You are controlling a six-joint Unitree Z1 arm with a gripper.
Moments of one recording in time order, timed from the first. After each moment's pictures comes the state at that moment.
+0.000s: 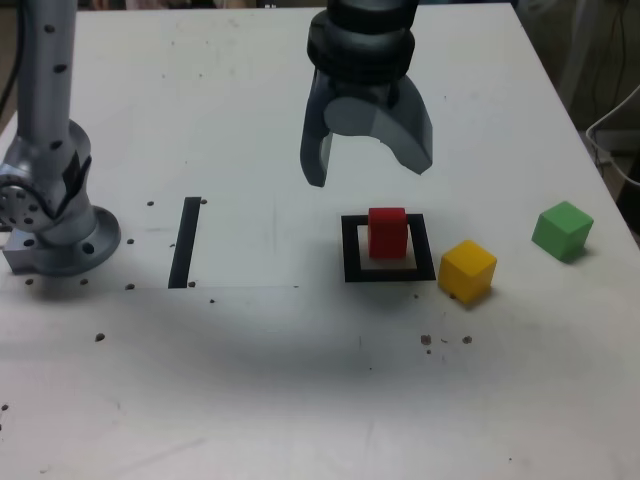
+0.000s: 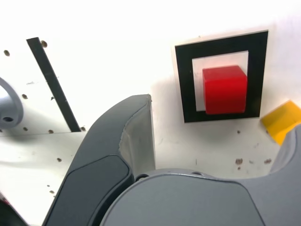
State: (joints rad) arm -0.09 1.93 -1.62 1.42 0.08 0.02
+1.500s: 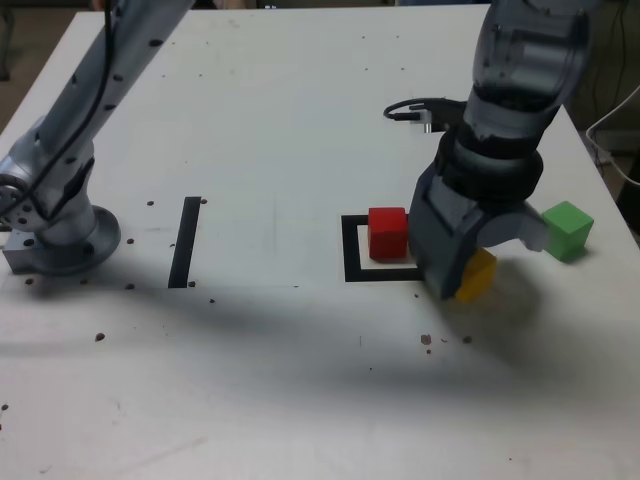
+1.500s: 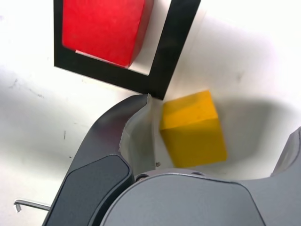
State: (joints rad) arm -0.17 2.30 -1.92 1.31 -0.02 -0.54
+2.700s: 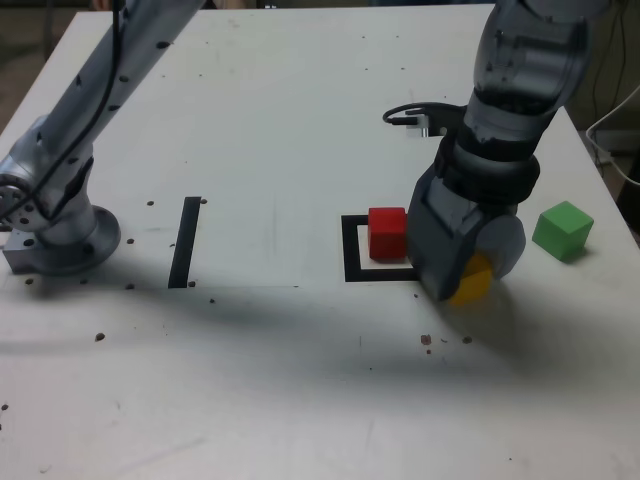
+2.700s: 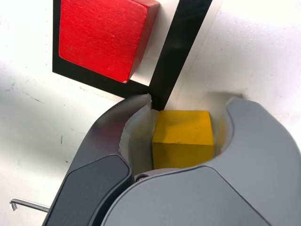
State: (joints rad) arm -0.15 2.32 -1.92 1.31 -0.05 -0.55
